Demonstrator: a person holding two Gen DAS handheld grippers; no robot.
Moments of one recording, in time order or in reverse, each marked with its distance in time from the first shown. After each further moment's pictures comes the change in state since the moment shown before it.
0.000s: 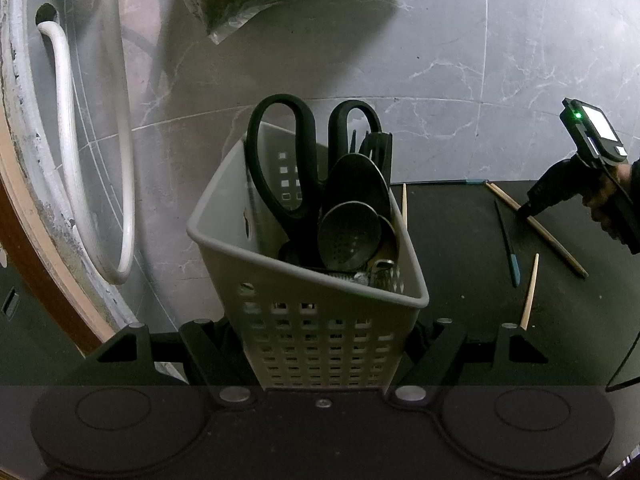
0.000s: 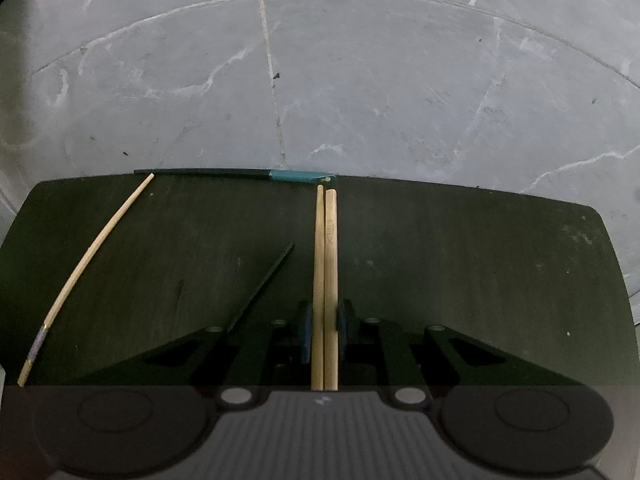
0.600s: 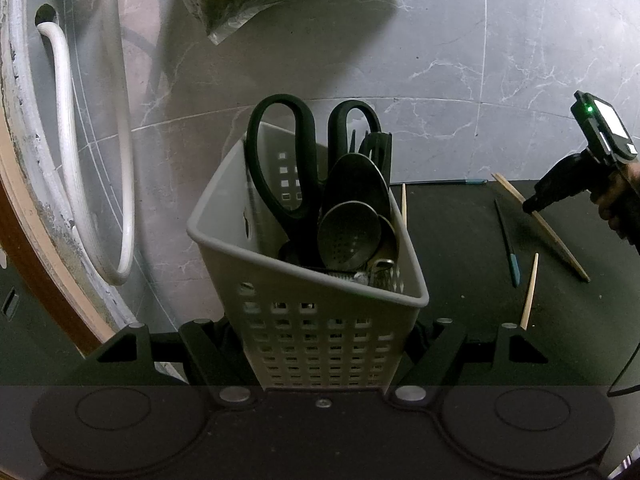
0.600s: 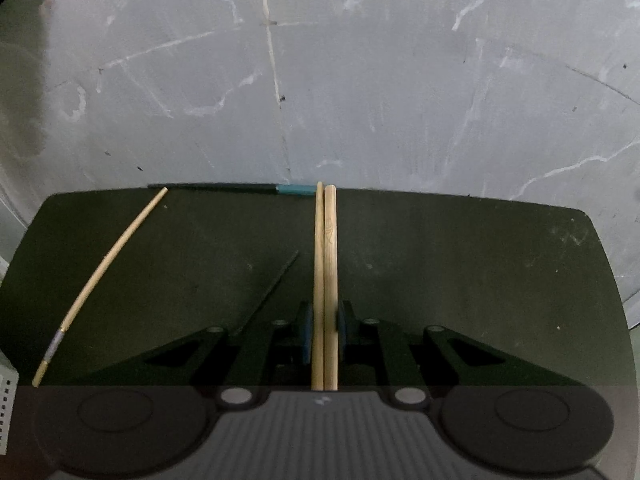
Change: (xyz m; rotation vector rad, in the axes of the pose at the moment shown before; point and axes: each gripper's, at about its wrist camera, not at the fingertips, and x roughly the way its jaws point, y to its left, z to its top) left arm 0.000 0.000 -0.001 0.000 -0.001 0.000; right arm -0.021 -0.001 -0.004 0.019 -0.060 0.018
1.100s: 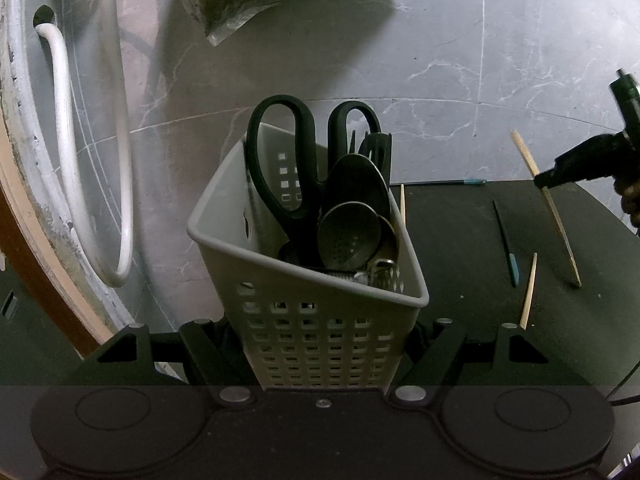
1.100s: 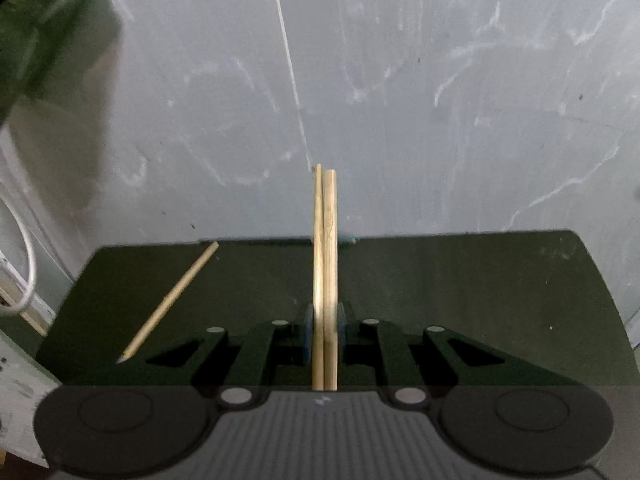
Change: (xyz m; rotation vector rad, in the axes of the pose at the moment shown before) left arm 0.000 0.001 0.000 0.001 -0.001 -0.001; right arm -0.069 0.000 -0.020 0.052 -0.209 0.084
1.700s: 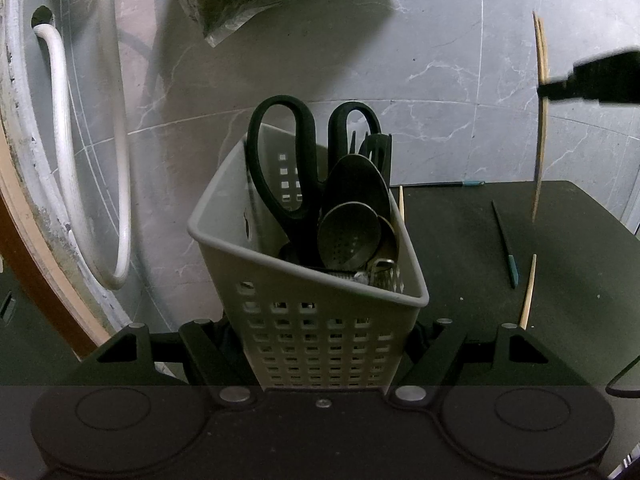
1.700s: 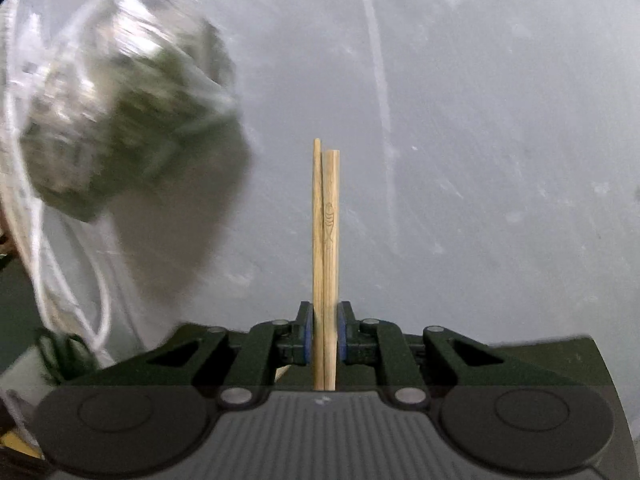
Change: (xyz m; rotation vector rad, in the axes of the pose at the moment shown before) left arm 0.001 -0.001 0.000 0.001 -0.005 -0.004; right arm -0.094 0.051 0.028 -0.109 -0.281 0.145
